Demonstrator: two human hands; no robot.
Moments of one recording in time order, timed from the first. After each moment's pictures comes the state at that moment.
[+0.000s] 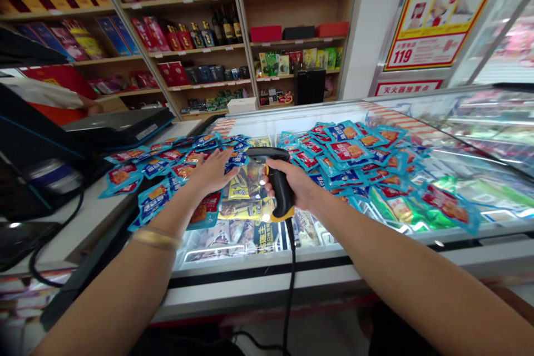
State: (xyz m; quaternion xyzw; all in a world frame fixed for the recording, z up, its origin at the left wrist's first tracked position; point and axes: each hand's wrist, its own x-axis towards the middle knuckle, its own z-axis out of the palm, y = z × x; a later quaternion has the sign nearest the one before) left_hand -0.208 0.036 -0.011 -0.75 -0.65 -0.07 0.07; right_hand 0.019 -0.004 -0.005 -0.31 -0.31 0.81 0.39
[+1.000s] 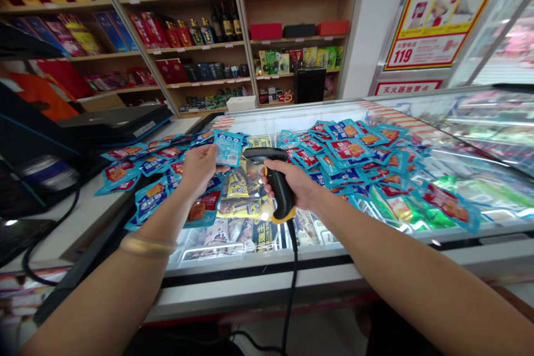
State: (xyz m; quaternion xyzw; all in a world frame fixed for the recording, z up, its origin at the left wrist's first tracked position) left_hand -0.193 0.033 -0.004 -0.51 -0.58 -0.56 -0.29; right_hand 0.020 -0.007 -0.004 -0.33 -0.33 0.80 0.37
